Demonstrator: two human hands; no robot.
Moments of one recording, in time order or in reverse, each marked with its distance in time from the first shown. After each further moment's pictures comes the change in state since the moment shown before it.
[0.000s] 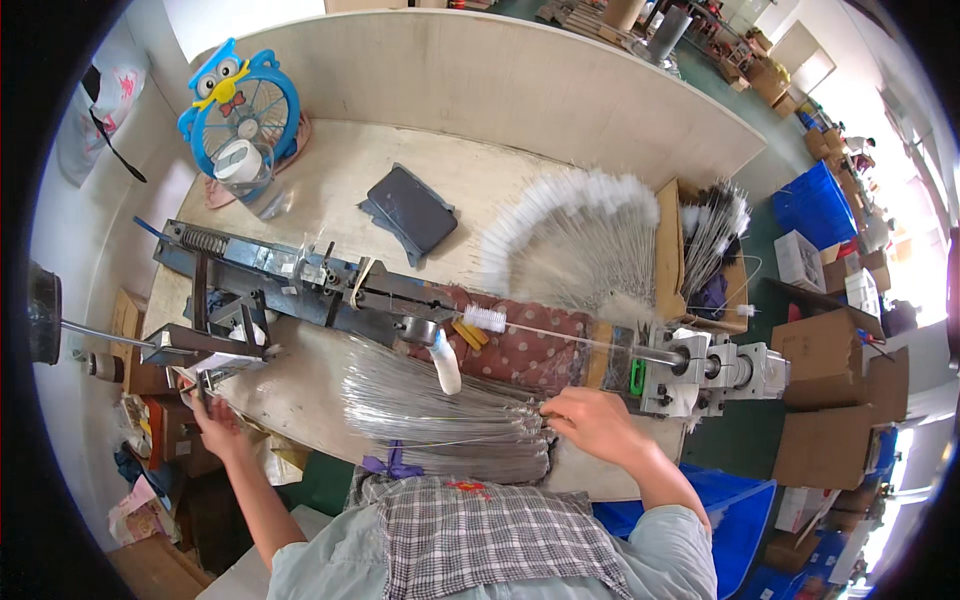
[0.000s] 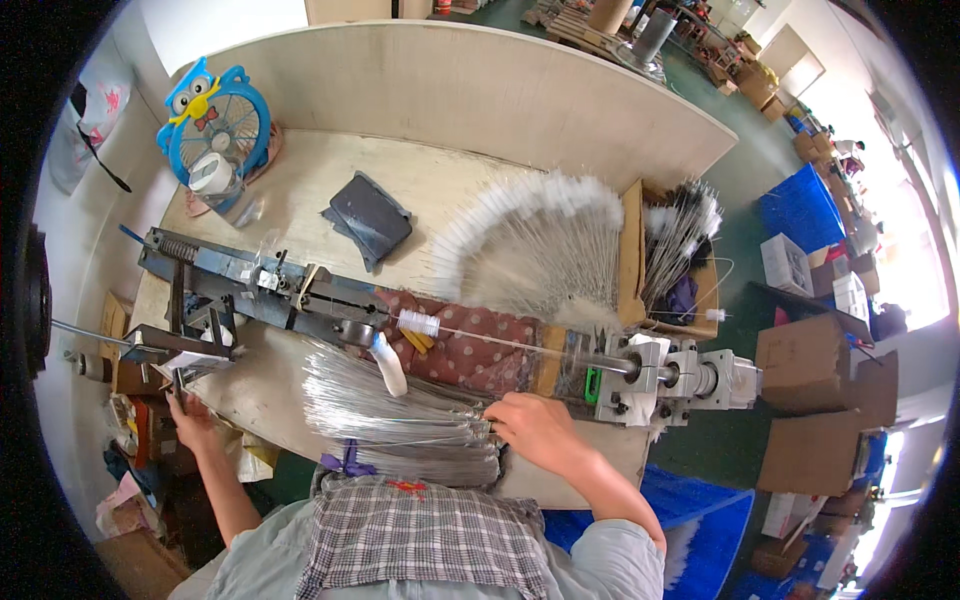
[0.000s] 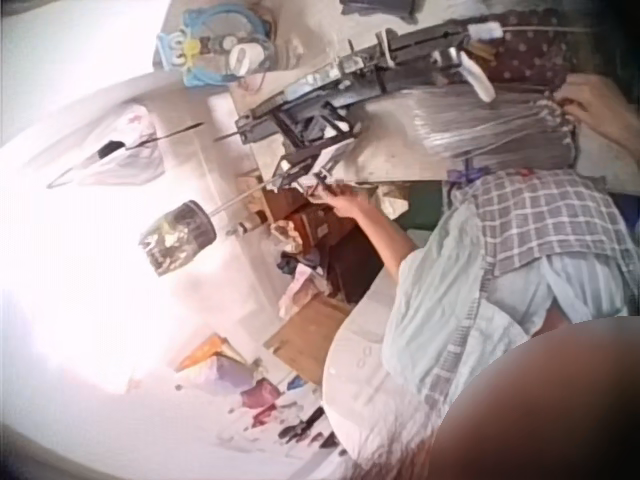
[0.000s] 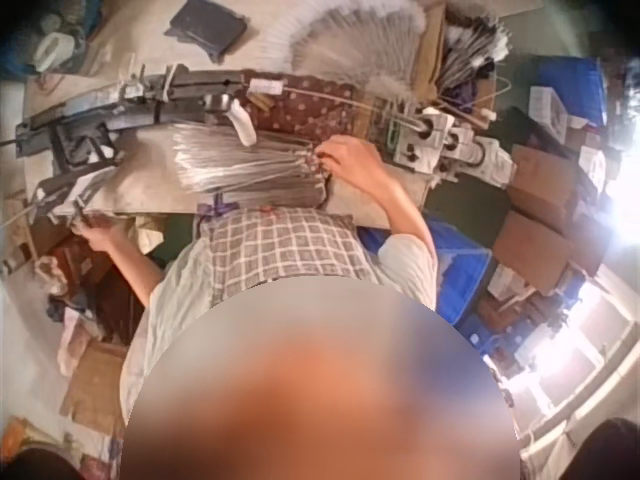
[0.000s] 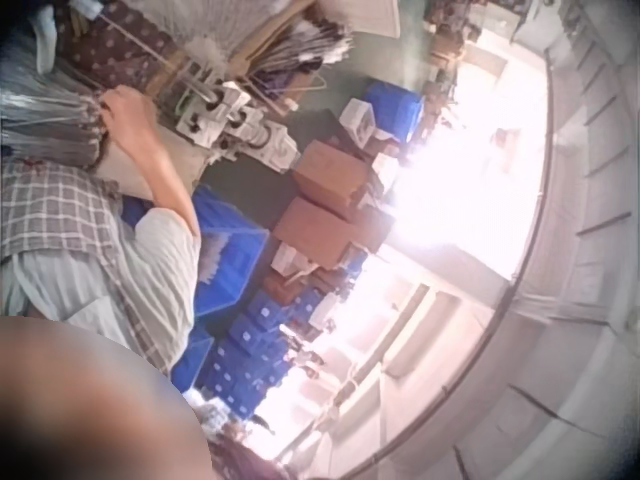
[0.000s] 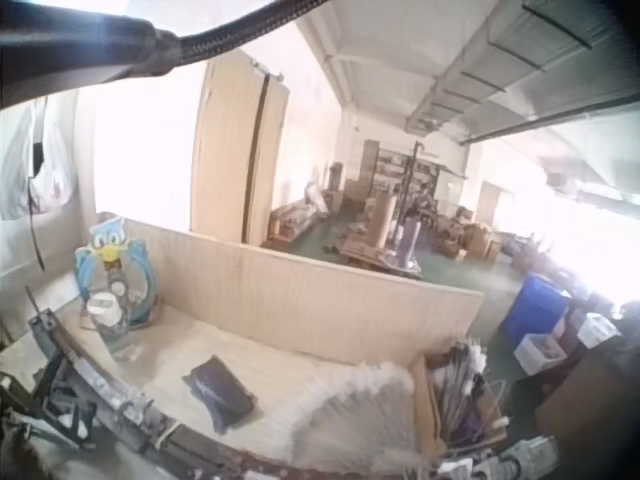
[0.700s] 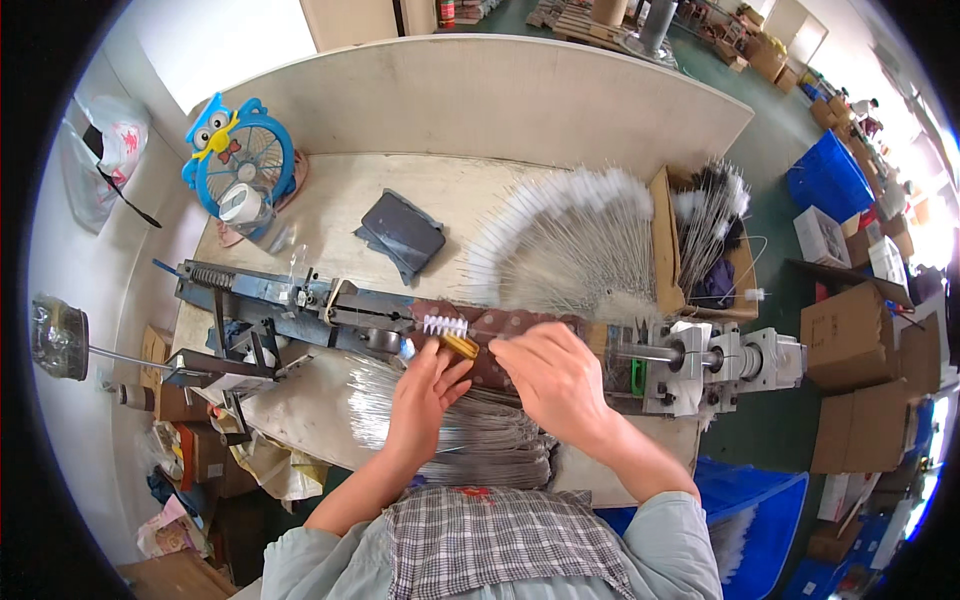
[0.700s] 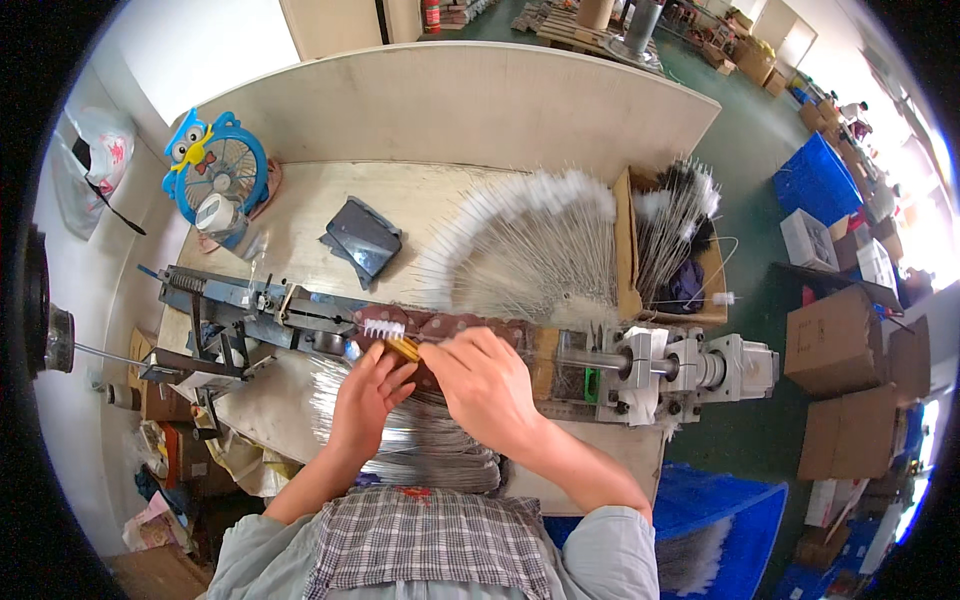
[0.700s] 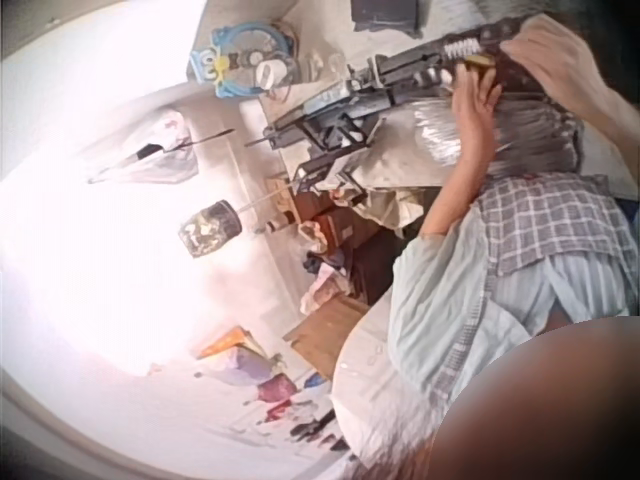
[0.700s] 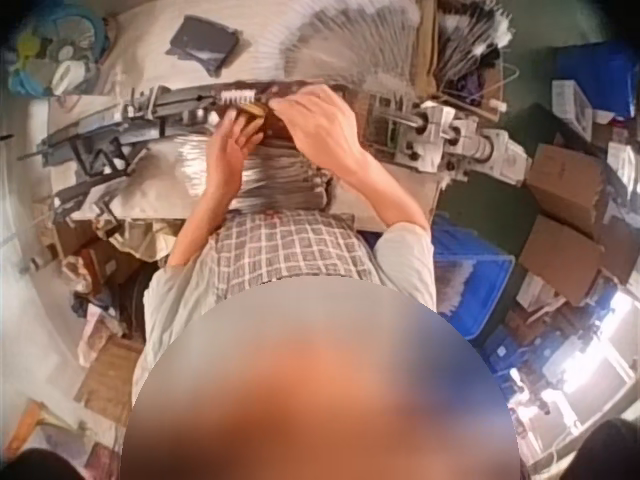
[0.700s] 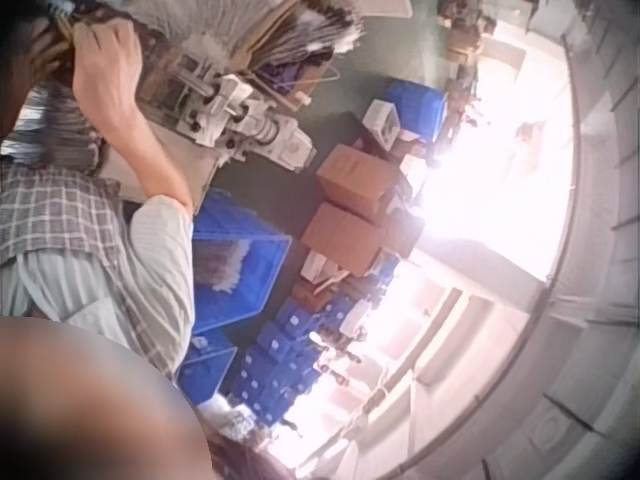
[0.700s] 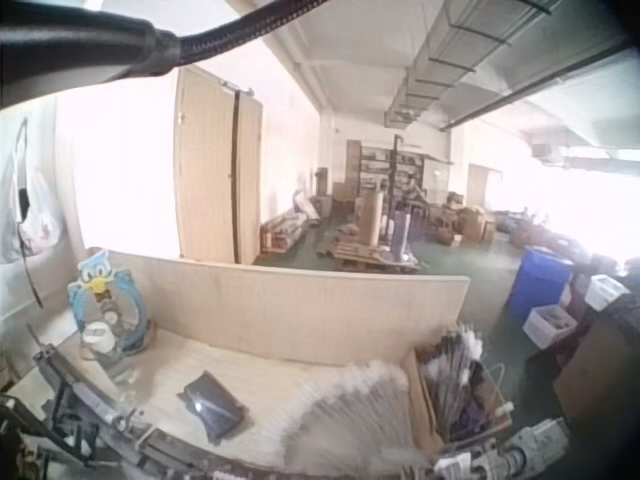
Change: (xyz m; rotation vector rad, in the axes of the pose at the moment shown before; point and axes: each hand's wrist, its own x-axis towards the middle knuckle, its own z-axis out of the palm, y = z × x) left_hand -0.332 -0.053 0.155 0.195 -1.219 -0.422; right_hand 0.054 -0.031 -0.030 -0.019 0.797 -0.380
